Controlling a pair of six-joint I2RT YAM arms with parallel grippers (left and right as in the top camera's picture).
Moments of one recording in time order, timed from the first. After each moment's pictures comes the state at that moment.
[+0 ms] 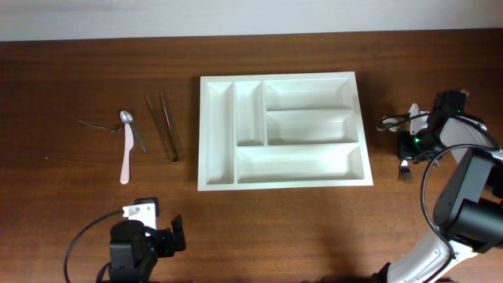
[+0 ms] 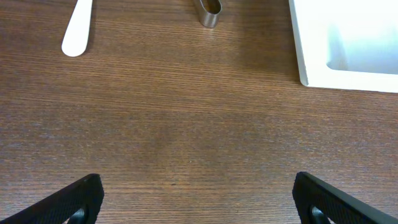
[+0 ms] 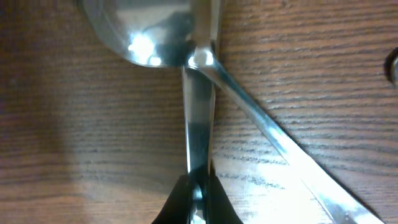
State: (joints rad) left arm -0.03 0.28 0.27 -0.79 0.01 -0.12; right arm -0.42 1.98 1.26 -0.69 -0.08 -0.30
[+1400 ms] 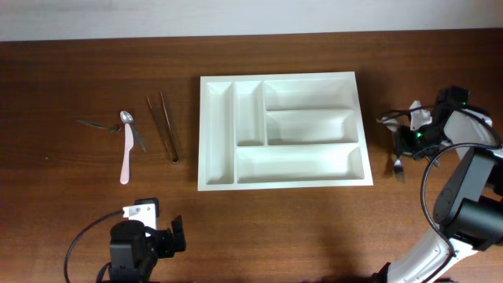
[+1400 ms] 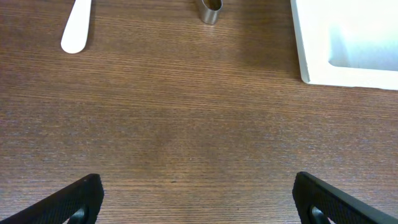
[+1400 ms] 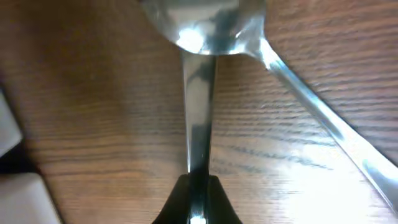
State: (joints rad) left arm -0.03 0.28 0.27 -0.80 0.01 -0.12; right arm -0.42 1.99 1.37 -0.87 -0.21 -0.23
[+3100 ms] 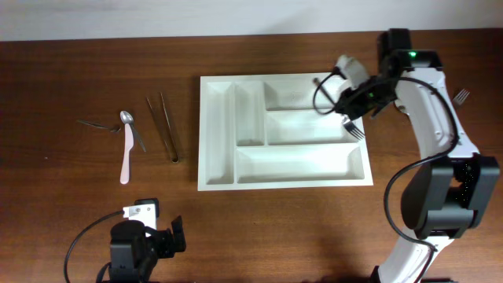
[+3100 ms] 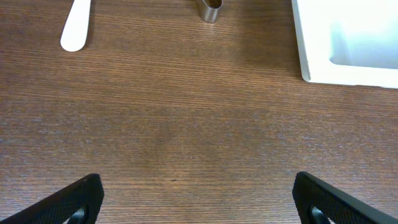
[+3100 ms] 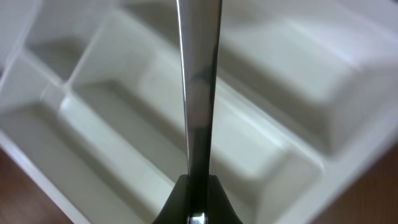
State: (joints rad) left arm -0.03 0.28 0.27 -0.80 0.01 -0.12; right arm -0.02 1.99 1.77 -1.14 -0.43 -0.62
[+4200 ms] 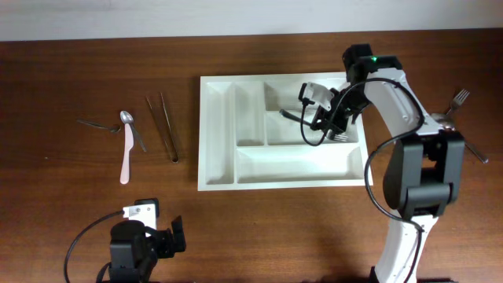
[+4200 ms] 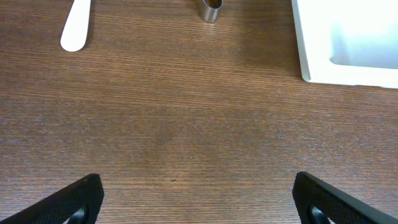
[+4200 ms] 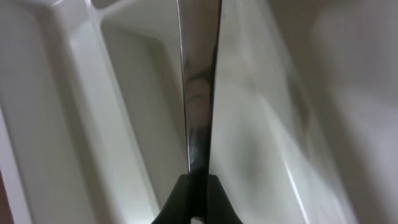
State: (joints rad) left arm -0.03 0.28 0.27 -0.80 0.01 -0.12; right arm 0.06 2.16 1.77 -1.17 -0.50 -1.11
